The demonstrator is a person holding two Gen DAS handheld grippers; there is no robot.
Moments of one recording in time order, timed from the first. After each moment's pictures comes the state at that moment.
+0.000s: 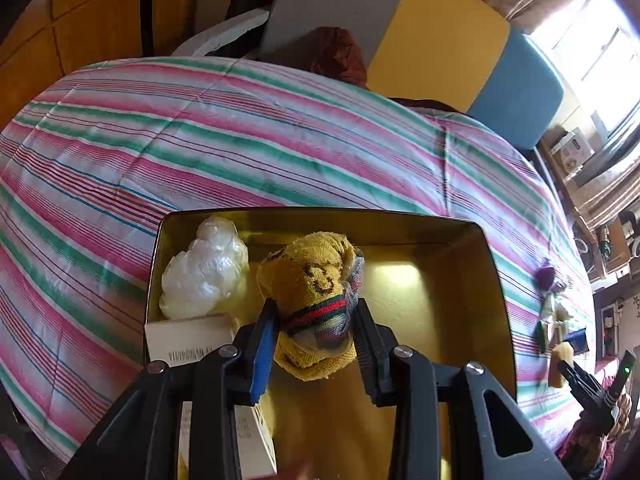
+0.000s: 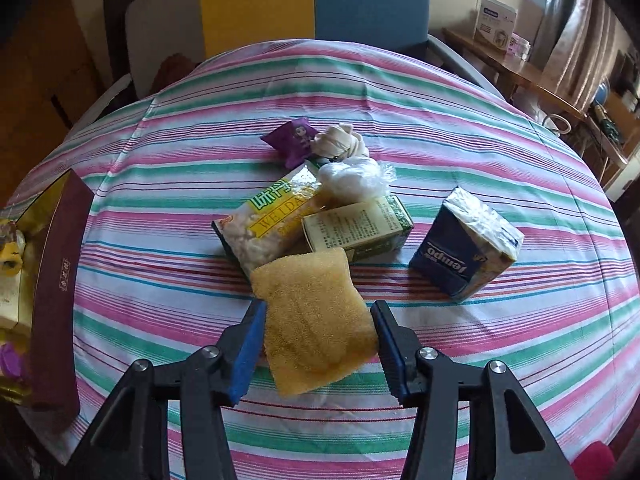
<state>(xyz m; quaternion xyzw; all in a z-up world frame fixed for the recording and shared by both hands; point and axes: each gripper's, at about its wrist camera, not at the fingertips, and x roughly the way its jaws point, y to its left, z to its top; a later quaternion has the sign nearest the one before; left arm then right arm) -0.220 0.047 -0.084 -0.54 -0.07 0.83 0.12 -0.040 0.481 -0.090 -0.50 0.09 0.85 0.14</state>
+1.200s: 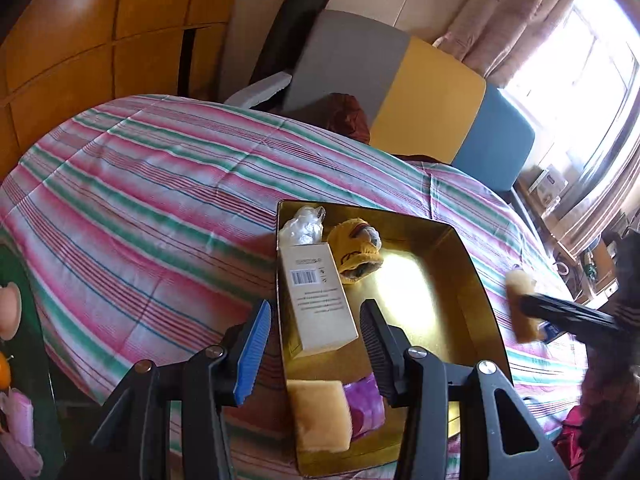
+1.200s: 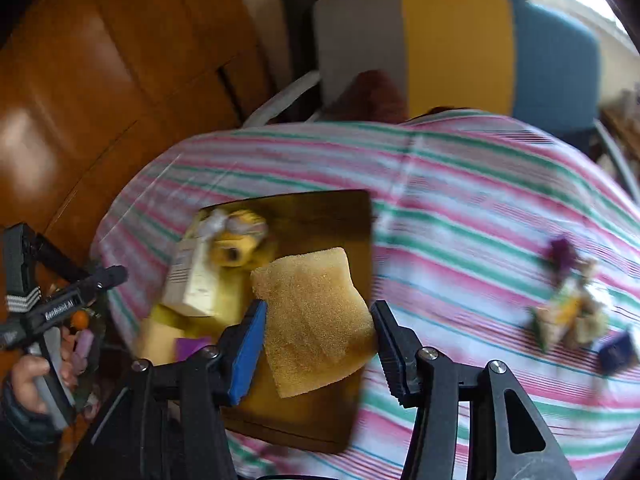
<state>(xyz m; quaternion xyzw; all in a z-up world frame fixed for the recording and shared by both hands) -0.095 -0.058 -0.028 -0.44 -0.11 0.88 0.13 -0.101 0.216 -0.007 -0.48 0.07 0.87 -0.13</state>
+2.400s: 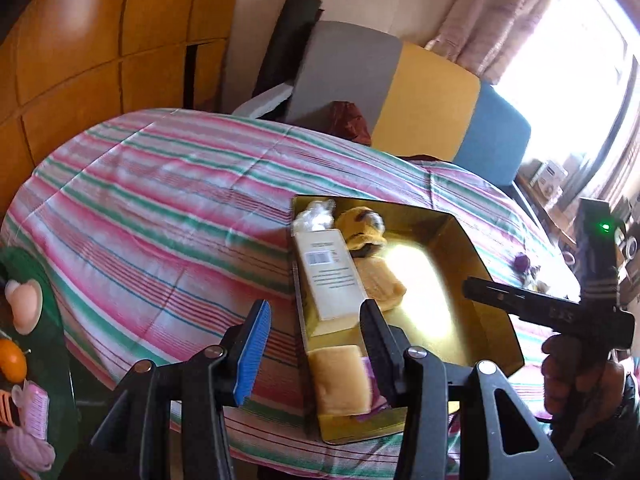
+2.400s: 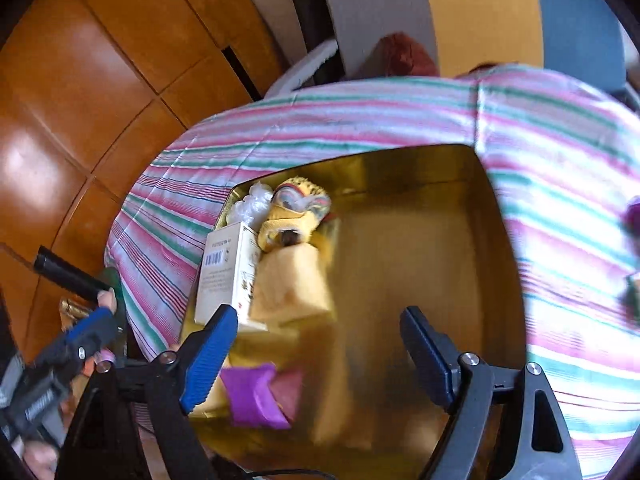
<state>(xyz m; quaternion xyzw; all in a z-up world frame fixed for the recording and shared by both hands) -0.061 -0.061 -0.021 -0.42 -0.07 0.90 0.12 -0.104 0.180 -0.046 -0.47 0.11 0.87 -0.13</state>
